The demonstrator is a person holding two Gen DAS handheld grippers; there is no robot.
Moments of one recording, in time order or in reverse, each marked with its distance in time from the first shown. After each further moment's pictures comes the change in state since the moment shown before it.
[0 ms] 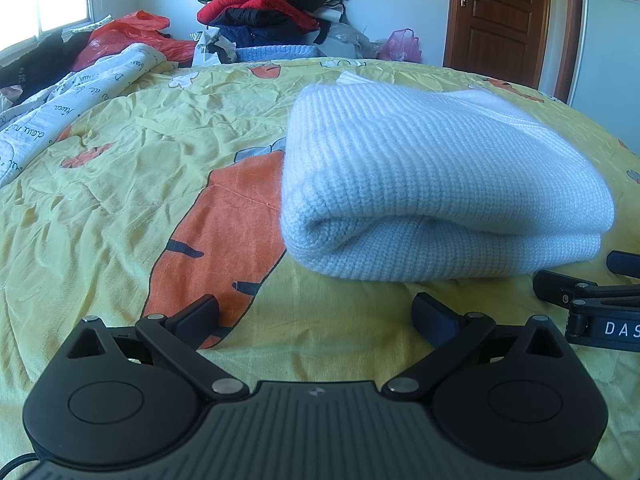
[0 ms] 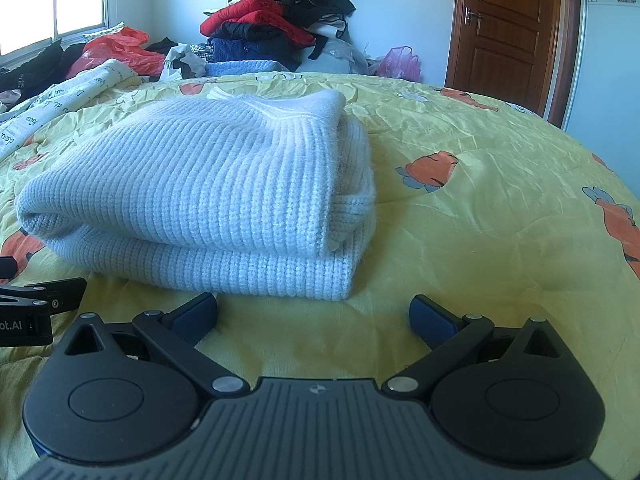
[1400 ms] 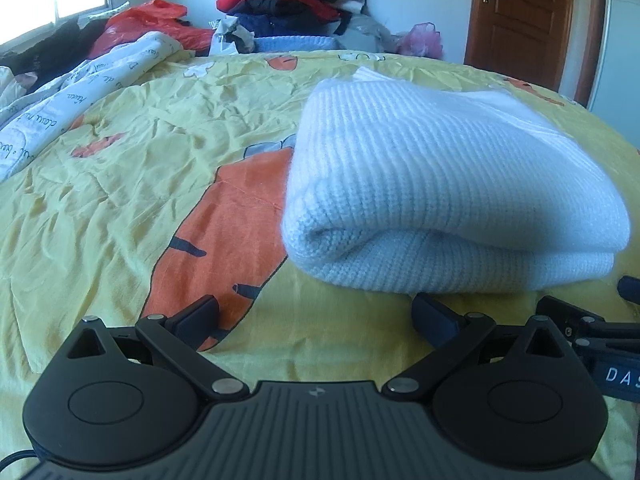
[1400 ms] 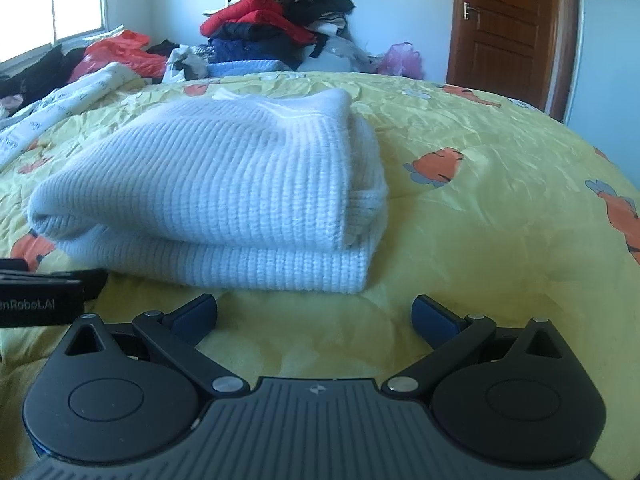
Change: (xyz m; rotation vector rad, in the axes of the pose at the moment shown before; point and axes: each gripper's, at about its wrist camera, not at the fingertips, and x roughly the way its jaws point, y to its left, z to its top) left arm 0.005 -0.004 0.007 -0.040 0.034 0.046; right arm -0.005 0.004 -0.002 0.016 0.008 0.015
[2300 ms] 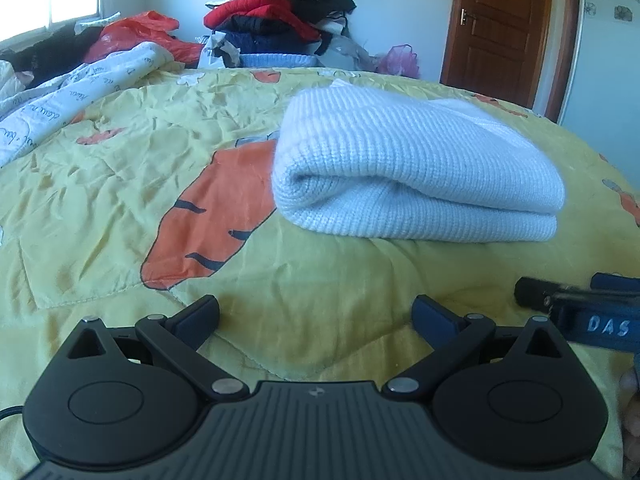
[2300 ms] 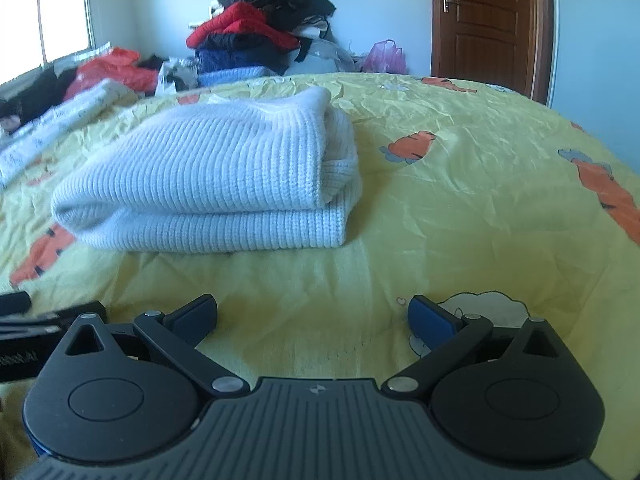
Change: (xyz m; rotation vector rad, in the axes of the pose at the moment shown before) left arm -0.044 0.005 -0.043 -0.015 -0.071 -0.079; right arm -0.033 -0.002 -0.023 0.062 -0.006 -0.018
